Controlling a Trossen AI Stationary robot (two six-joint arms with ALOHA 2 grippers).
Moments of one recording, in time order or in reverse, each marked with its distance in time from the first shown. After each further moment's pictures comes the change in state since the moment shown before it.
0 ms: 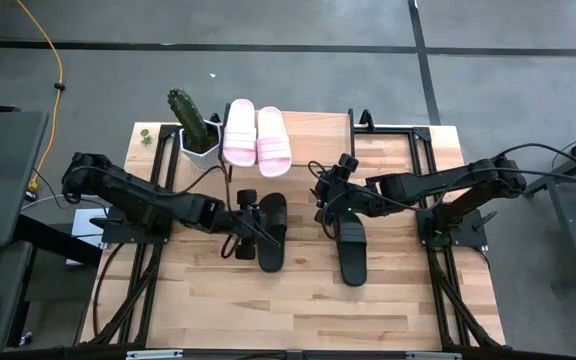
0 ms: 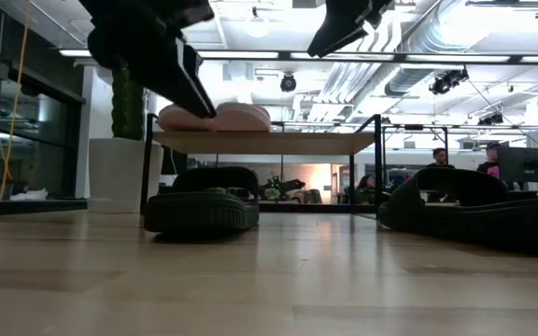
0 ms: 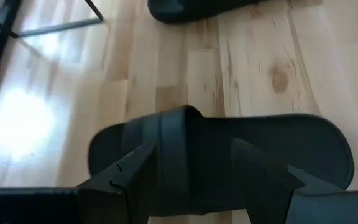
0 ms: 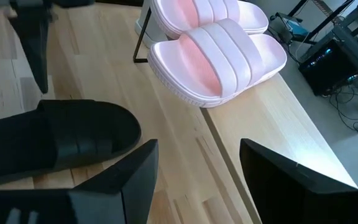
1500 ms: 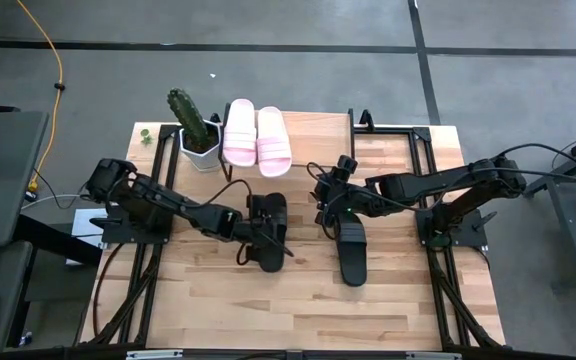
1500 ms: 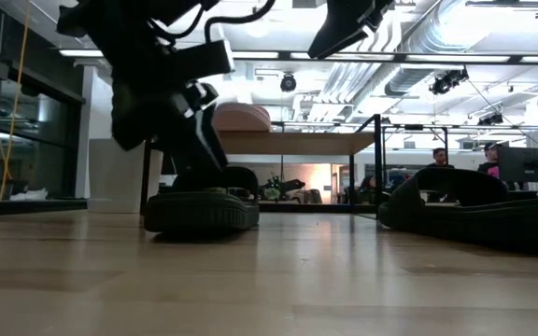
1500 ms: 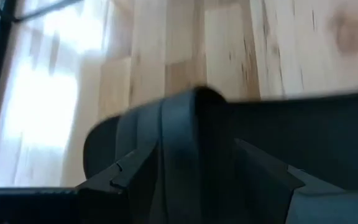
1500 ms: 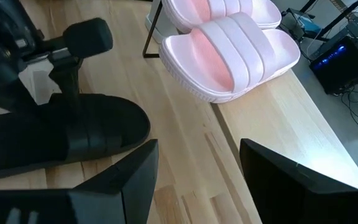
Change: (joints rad) left arm 0.002 0.224 0.001 0.114 -0.125 0.068; right arm 0.000 0.002 0.000 -0.012 -0.039 0.006
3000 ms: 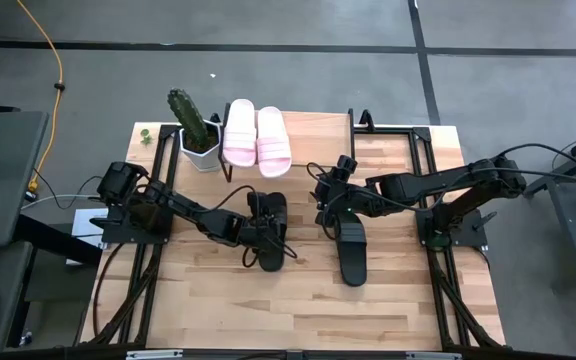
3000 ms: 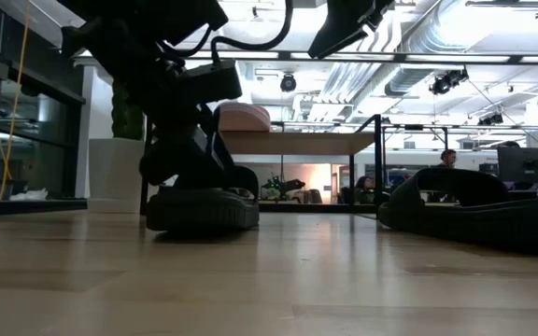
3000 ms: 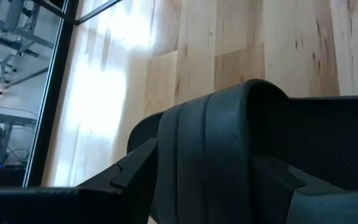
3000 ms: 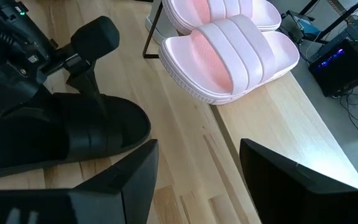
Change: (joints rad) left arm 0.000 0.087 -0.001 0.078 -0.232 0.050; right arm 0.000 0.000 0.000 0.001 0.001 -0.014
